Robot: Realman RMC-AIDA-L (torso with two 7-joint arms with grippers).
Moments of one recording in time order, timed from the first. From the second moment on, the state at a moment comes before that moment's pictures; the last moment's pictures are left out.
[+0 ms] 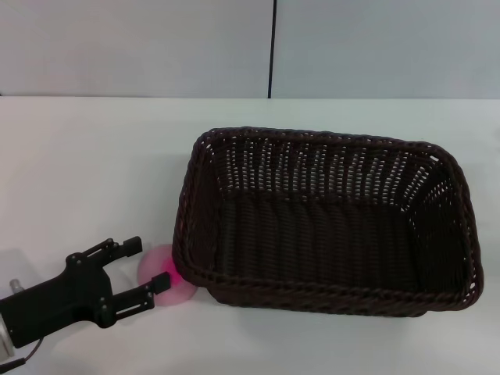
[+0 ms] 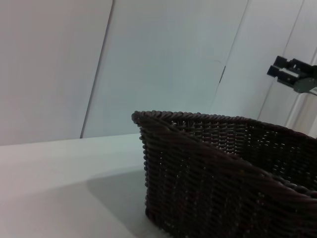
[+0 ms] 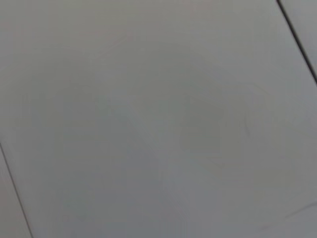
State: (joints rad) left arm -0.24 -2.06 0.55 0.33 1.95 1.58 -0.93; right arm 0.32 2.04 -0.25 -0.36 -1.50 -1.50 1.10
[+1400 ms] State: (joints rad) left arm -0.27 -2.06 0.59 0.30 1.95 1.54 -0.95; right arm 0.31 2.04 -0.22 -0.36 -1.50 -1.51 1.09
